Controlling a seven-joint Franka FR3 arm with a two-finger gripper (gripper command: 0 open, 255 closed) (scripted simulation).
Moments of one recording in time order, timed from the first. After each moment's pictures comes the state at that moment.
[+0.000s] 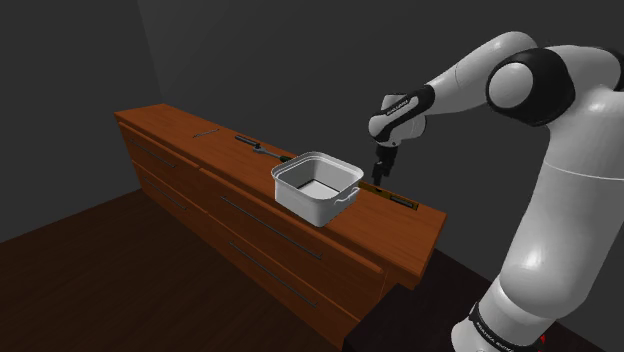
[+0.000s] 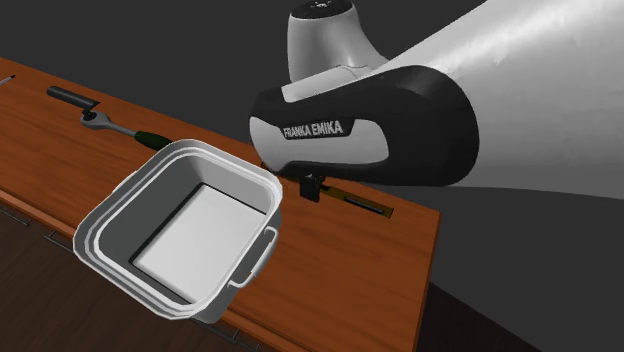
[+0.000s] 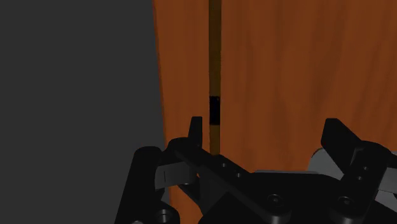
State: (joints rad) arm -0.11 0.18 -0.32 -2.11 0.04 2.26 -0.63
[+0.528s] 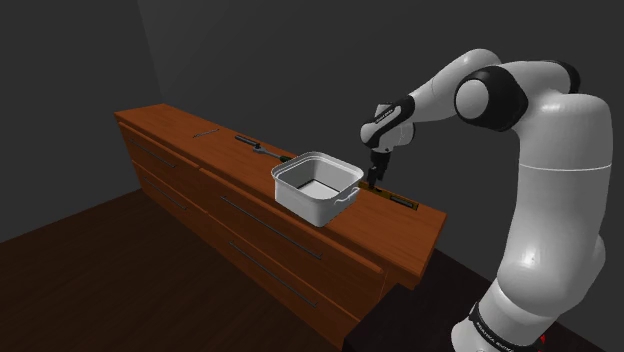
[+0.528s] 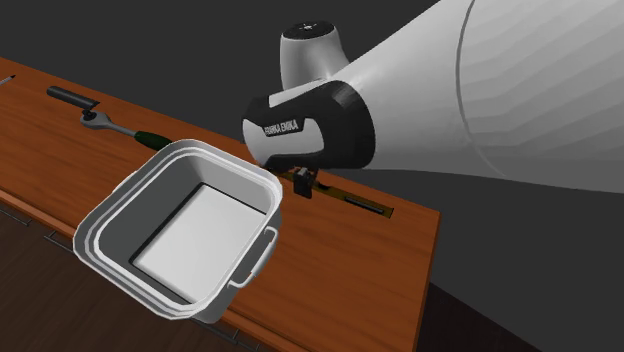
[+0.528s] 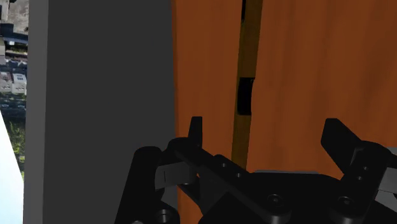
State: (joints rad) arm -0.15 0.36 -0.29 -1.99 0.11 2.29 -0.72
